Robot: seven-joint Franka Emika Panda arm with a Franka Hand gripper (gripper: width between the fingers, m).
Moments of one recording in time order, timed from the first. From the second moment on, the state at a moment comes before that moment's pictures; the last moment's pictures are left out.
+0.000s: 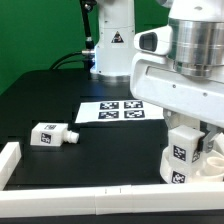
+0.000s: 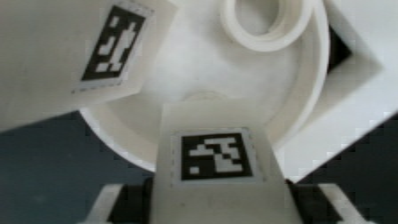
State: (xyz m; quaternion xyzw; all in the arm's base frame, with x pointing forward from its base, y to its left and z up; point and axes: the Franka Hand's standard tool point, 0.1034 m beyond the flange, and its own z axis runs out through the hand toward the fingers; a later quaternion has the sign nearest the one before) arm 0.638 0.064 0.074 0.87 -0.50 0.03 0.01
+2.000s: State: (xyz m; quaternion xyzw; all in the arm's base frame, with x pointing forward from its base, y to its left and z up) arm 0.573 -0.015 0.106 0.87 -0.49 0.07 -0.04
